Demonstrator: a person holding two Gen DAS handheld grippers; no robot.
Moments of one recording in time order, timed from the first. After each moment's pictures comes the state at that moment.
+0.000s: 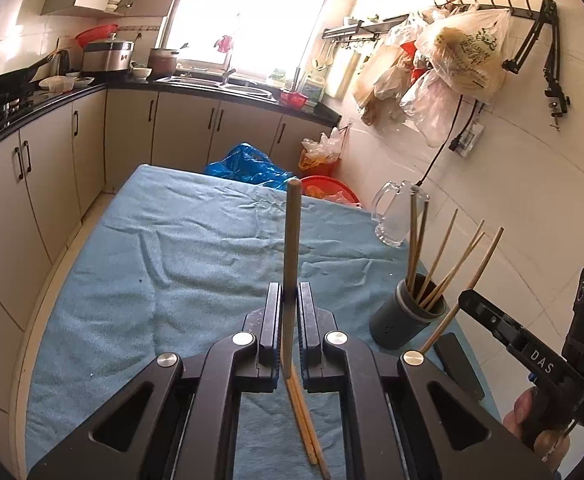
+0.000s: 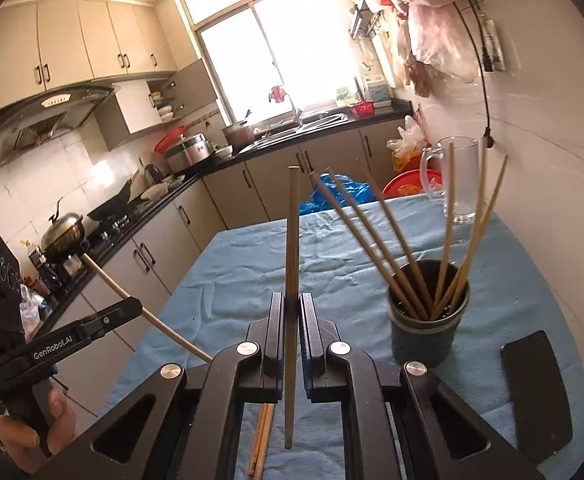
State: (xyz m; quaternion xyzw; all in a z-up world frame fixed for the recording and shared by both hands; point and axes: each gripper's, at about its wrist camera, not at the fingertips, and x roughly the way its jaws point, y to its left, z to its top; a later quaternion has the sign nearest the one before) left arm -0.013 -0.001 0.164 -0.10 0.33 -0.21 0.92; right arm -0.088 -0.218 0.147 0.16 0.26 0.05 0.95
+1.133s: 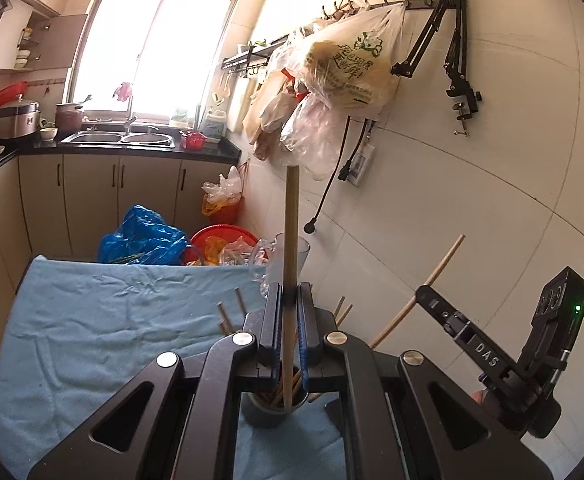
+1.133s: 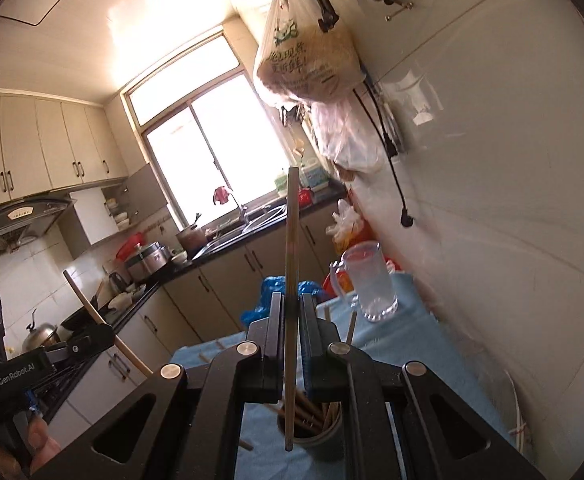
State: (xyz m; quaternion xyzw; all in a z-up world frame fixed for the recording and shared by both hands) left arm -0.001 -0.160 0.277 -0.06 0.25 -0.34 0.90; right arm -0.120 -0.343 0.229 0.23 0.11 -0.07 0.97
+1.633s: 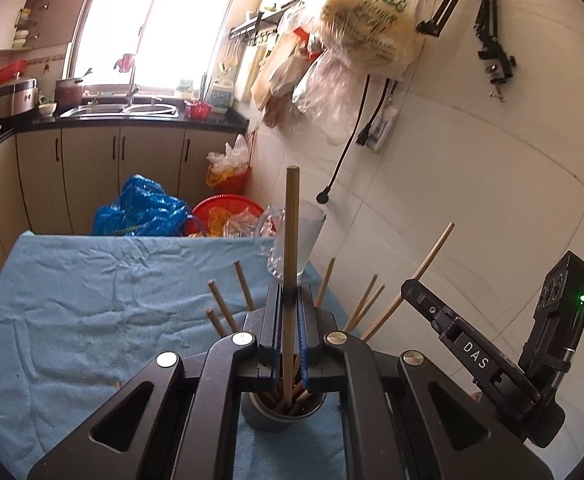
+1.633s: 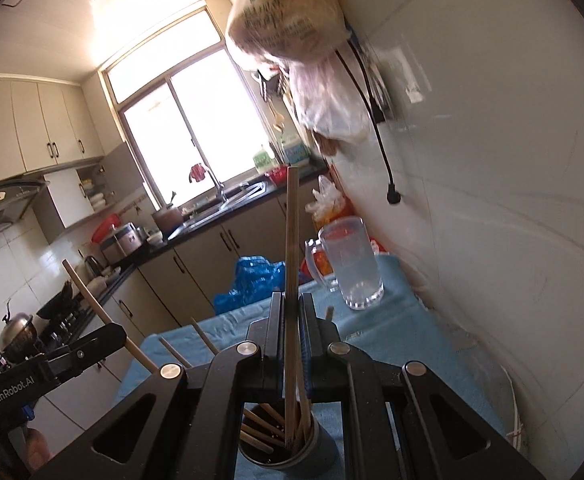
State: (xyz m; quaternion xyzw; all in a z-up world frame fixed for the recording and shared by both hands) left arm 0.042 -0.196 0.223 -0.05 0.30 -0.33 0.89; right arm -0.067 -0.362 0.183 0.23 0.17 -0.08 0.95
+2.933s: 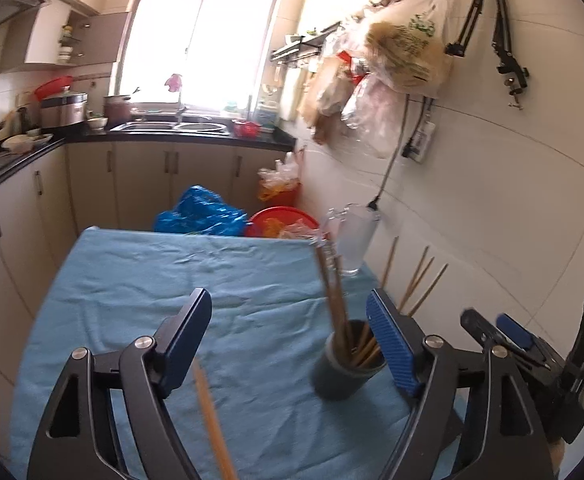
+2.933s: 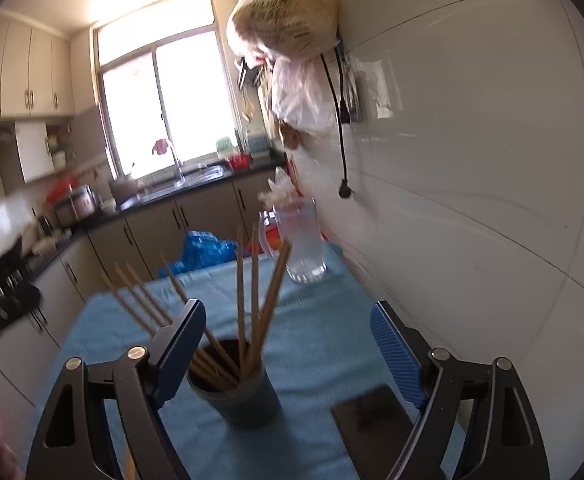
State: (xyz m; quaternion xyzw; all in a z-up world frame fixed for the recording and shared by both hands) left arm -0.008 -0.108 0.208 -0.05 0.27 -0.25 0.93; right arm -0.120 -0.318 0.166 0.13 0.21 -0.18 0.95
